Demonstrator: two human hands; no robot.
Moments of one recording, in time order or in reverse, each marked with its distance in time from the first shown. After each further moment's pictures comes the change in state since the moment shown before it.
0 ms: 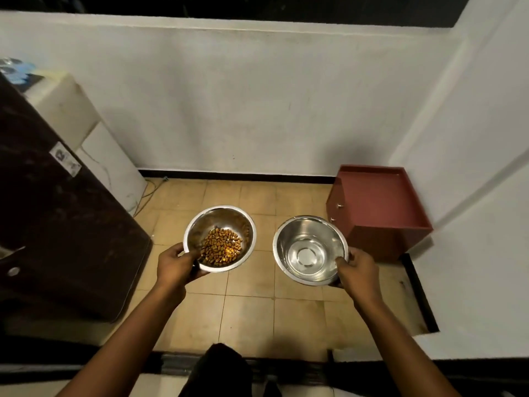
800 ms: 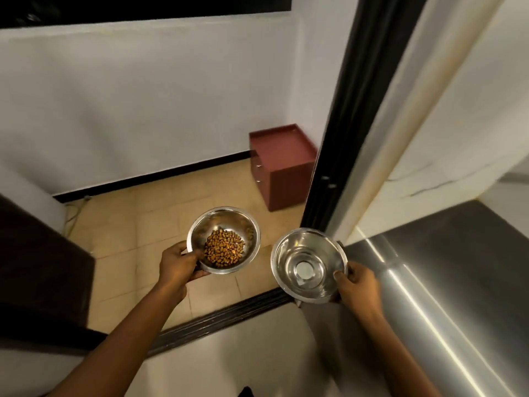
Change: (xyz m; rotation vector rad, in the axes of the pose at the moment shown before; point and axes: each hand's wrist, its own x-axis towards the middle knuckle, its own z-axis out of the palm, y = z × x) left_hand -0.234 -0.148 -0.019 0.254 -0.376 0.096; right_hand -0.369 0.176 -0.167 0.062 0.295 0.223
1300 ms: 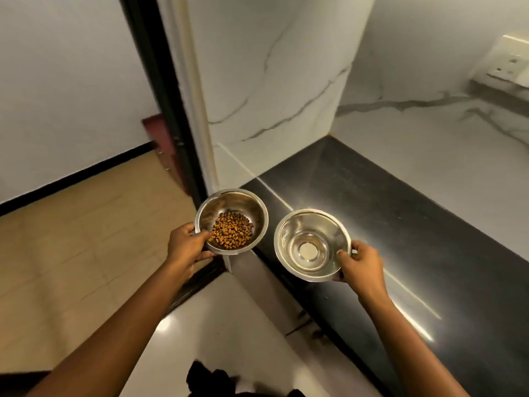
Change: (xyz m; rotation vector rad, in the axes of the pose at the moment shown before) left_hand -0.173 -0.068 0.230 0.175 -0.379 0.048; right_hand -0.098 0.152 -0.247 0.114 0.338 0.202
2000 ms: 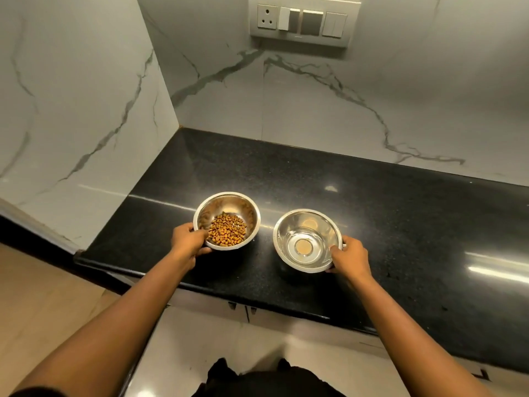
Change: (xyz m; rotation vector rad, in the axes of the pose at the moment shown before) left_hand -0.028 -0.020 0.230 0.483 -0.433 0.033; right_hand -0.054 0.138 -0.134 0.075 0.420 0.437
